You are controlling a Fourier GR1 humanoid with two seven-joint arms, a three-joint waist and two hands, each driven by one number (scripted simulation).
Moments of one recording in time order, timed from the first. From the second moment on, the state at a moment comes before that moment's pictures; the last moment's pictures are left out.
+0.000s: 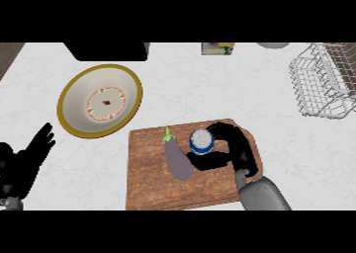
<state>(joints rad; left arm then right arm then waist) 0.03 0.28 0.20 -1.38 0.01 -0.12 0.16 -0.24 -0.01 0.36 -1.37 0.28 -0.28 0.64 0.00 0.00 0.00</state>
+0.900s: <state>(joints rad) 0.05 0.27 0.21 -1.39 0.00 -0.12 0.17 -0.42 -0.13 0.69 -1.67 0.97 -0.09 1.05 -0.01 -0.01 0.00</state>
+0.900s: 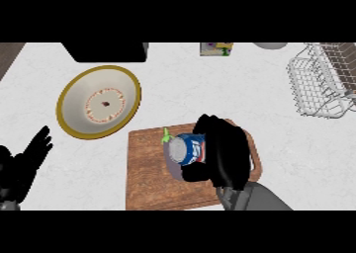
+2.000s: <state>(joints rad) 0.05 0.26 0.22 -1.39 -0.01 -0.14 0.15 -0.69 -0.18 0.15 -1.76 1.04 0.09 0.89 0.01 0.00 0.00</state>
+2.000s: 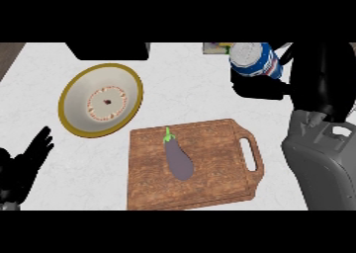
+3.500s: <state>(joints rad) -0.01 0.25 0.22 -1.36 -0.03 -0.15 0.15 -1.08 -0.63 -0.07 -0.72 1.07 -0.17 0.12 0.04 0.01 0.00</state>
